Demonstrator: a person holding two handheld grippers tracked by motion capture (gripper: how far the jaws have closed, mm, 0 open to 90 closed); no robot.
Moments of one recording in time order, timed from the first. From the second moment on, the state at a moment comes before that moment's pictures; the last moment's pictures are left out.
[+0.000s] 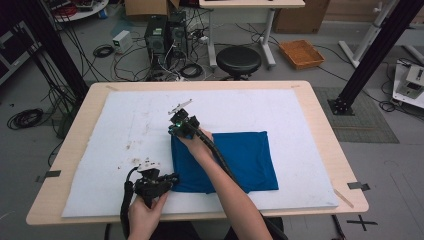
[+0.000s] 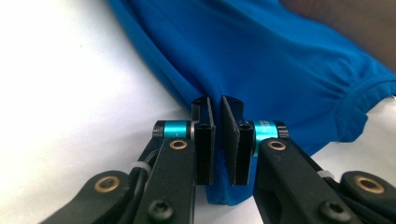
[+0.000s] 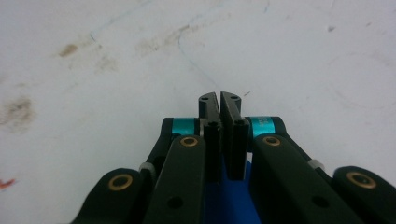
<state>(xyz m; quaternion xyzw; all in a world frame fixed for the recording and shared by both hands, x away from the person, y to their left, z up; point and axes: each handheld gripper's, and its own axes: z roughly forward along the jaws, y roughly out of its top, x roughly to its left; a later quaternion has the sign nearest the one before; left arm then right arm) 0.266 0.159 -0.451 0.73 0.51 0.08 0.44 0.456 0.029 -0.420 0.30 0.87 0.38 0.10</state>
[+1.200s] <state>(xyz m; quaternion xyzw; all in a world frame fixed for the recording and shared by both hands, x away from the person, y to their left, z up) 0.299 -0.046 -0.424 0.78 0.37 0.00 0.50 0.455 -0.229 -0.375 0.35 0.85 0.38 0.14</state>
